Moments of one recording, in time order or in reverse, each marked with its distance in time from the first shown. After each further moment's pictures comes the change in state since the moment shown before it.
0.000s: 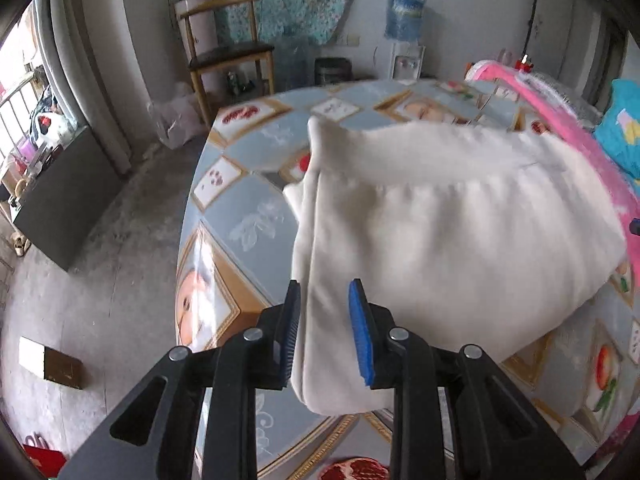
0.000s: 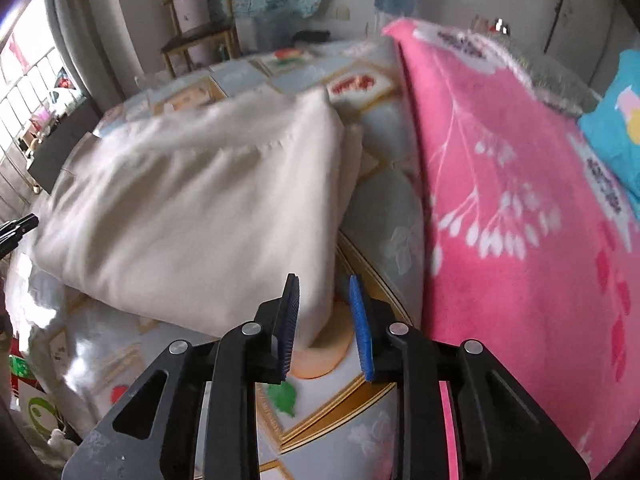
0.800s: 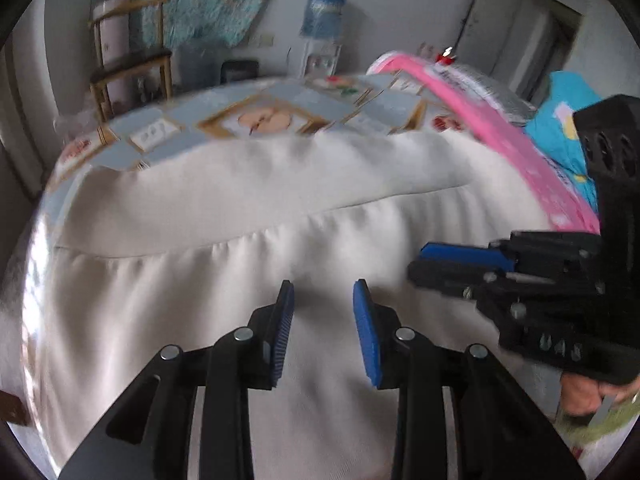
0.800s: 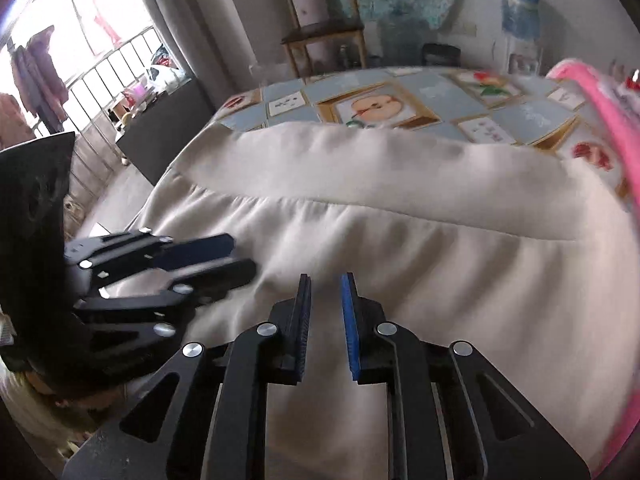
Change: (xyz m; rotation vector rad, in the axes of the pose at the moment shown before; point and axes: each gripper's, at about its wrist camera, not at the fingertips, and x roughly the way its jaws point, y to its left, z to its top) left arm 0.086 -0.137 0.055 0.039 0.052 -0.252; right arm 0.088 0.175 0.066 -0.155 0.008 0.369
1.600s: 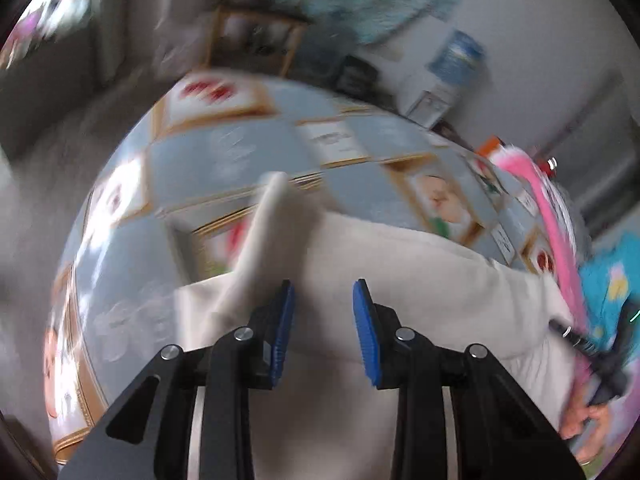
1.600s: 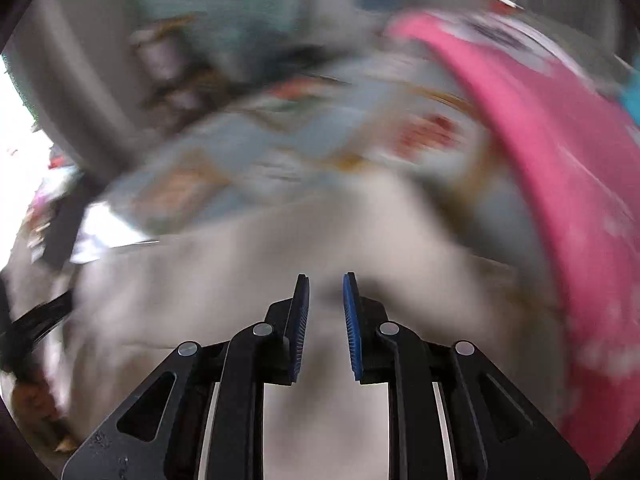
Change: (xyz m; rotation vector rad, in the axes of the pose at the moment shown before) left arm -0.008 0.167 0.029 -0.515 -0.038 0.026; right arm -0.026 -0.161 0.019 0.417 -0.057 -0.310
